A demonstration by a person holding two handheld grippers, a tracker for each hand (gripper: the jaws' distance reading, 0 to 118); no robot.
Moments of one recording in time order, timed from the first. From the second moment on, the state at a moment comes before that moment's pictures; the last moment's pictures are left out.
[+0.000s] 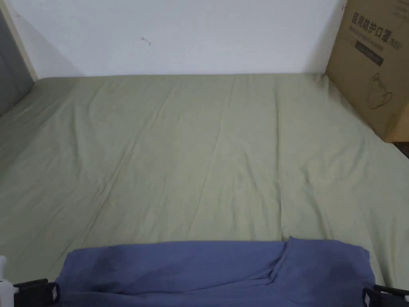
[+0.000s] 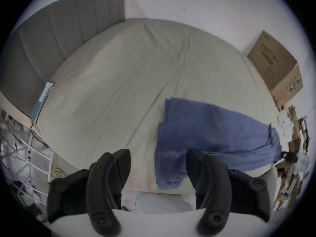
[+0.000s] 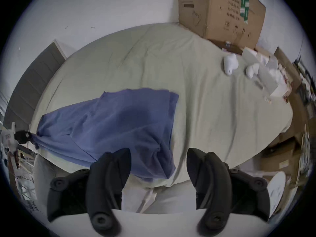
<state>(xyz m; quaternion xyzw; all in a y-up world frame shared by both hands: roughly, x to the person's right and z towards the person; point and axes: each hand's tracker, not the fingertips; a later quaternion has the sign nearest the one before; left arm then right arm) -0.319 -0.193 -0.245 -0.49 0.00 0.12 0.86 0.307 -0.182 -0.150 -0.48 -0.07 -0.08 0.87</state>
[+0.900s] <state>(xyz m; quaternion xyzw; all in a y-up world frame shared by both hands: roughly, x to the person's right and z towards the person) -0.358 -0.238 -0.224 -0.47 -0.02 0.31 0.83 0.135 -0.185 -0.230 -0.46 0.10 -0.05 0.88</state>
